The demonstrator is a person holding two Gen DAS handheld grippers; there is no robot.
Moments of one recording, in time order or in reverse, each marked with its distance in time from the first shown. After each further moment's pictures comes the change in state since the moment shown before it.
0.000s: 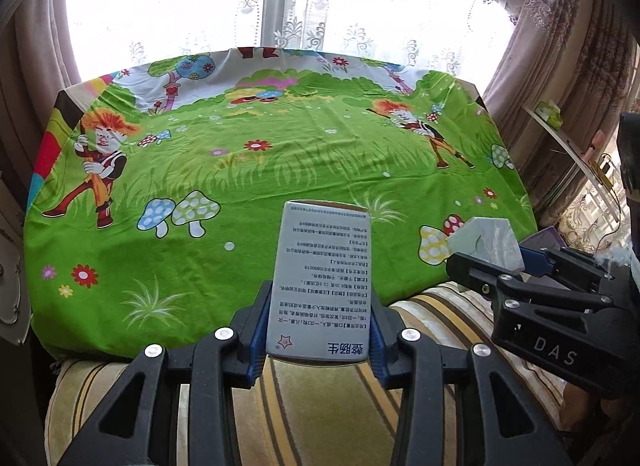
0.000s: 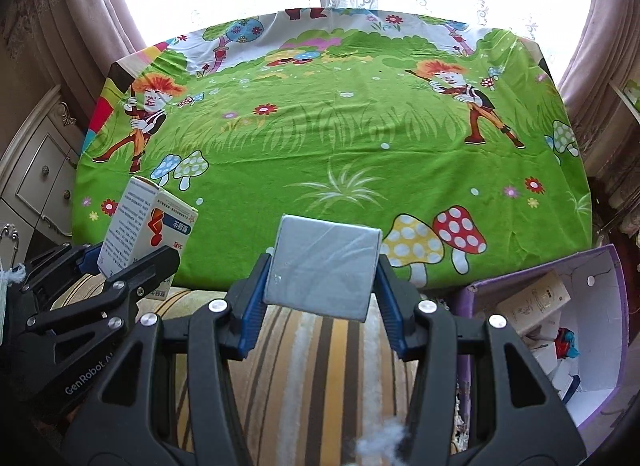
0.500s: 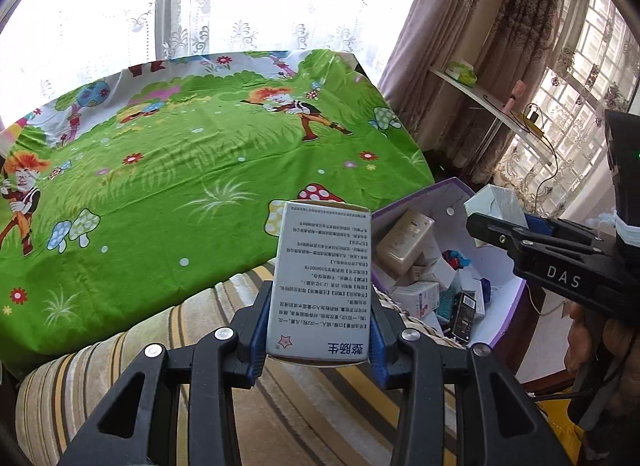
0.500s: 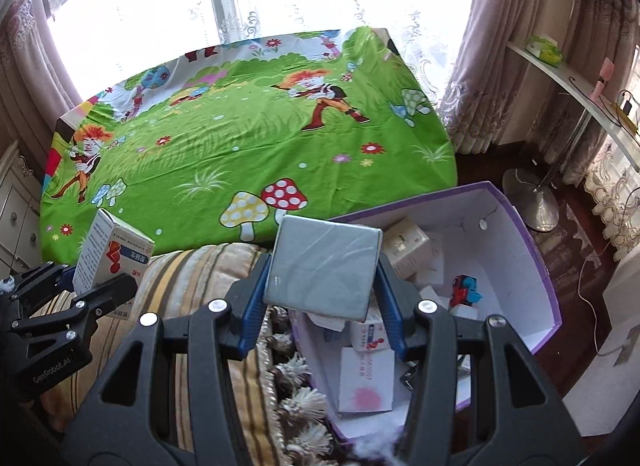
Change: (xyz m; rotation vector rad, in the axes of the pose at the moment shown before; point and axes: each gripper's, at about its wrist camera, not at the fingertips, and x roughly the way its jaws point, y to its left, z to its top) left arm -0.022 -0.115 -0.023 0.176 0.040 -0.225; right arm -0.095 -0.128 -0.063 0.182 -0.076 -0.203
